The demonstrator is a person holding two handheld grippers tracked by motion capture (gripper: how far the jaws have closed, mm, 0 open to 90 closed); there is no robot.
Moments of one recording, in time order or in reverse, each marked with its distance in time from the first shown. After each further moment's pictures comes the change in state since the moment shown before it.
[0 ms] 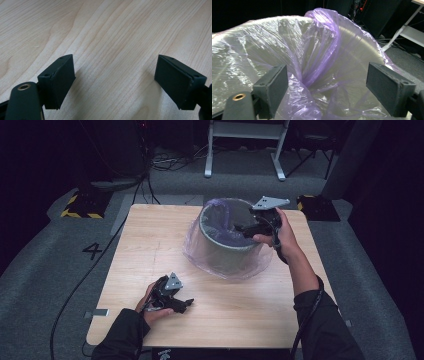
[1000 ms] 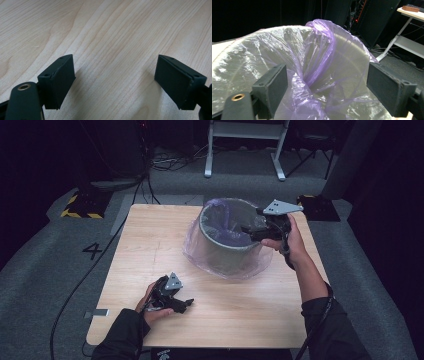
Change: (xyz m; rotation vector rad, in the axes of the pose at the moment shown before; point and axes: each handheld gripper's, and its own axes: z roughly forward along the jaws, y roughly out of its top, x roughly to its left) left arm 0.000 0.000 0.000 0.000 0.001 0.000; right arm 0.002 -0.010 -0.028 -0.091 -0.020 0.007
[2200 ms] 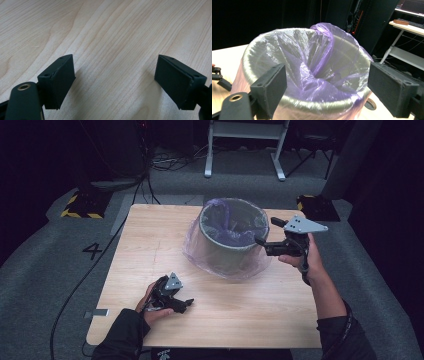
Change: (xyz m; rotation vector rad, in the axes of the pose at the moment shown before) left arm 0.000 0.000 0.000 0.000 0.000 -0.001; right arm 0.009 -0.029 -0.053 -0.111 -0.012 -0.010
